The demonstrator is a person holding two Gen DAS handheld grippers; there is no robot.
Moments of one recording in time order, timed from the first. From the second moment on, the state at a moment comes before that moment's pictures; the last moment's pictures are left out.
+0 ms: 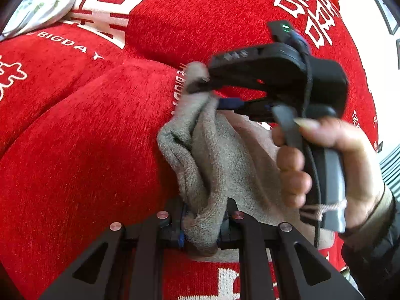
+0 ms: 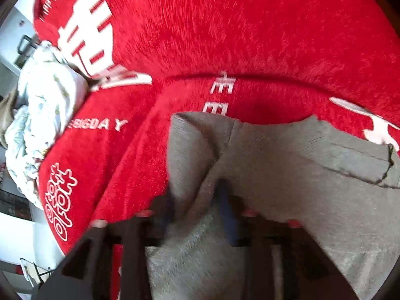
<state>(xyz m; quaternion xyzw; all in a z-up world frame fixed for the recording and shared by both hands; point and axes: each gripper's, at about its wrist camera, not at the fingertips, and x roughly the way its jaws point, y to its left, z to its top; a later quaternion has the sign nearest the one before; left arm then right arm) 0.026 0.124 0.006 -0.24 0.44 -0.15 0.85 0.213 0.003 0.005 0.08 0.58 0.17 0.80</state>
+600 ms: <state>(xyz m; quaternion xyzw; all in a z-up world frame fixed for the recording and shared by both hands) 0.014 0.100 0.032 -0.18 0.44 -0.13 0.87 0.203 0.019 0.025 -0.02 0.54 0.16 0.82</state>
